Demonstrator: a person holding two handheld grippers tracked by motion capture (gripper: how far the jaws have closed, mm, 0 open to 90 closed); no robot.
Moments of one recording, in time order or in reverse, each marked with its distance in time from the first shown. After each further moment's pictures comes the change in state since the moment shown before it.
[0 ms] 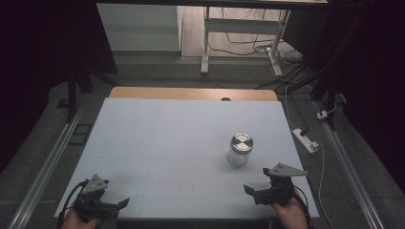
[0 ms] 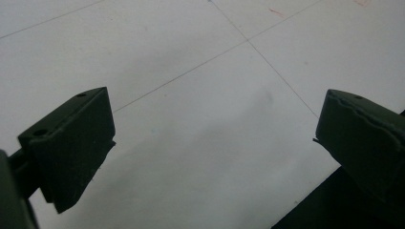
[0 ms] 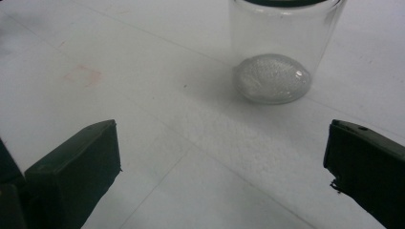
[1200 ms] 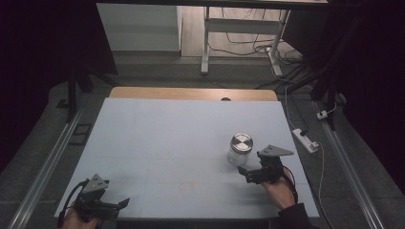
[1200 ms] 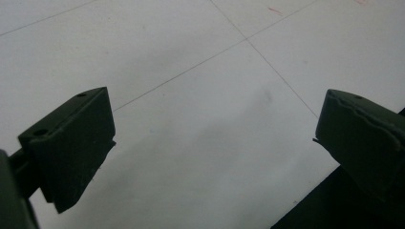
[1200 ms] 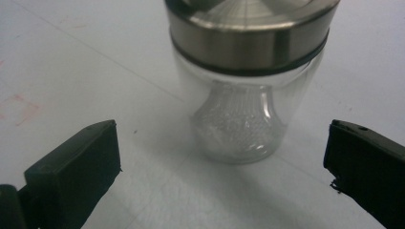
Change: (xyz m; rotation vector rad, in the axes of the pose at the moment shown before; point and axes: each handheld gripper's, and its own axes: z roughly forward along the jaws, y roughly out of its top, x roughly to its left) left arm 0.000 0.001 0.001 0.006 -0.006 0.004; right arm -0.027 0.032 0.047 0.003 -0.051 -0.032
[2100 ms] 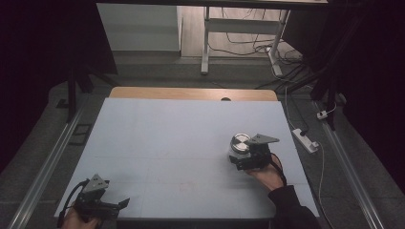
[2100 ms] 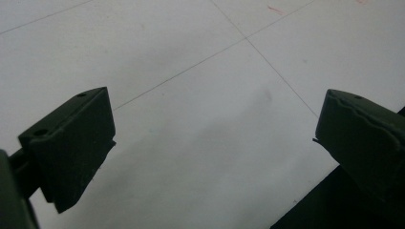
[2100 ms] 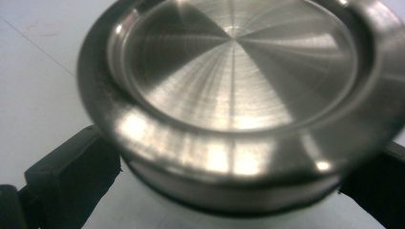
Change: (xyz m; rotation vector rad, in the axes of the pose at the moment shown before) left arm 0.000 0.000 0.000 0.005 -0.005 0.003; right arm -0.011 0.021 0.046 0.015 -0.001 -0.031
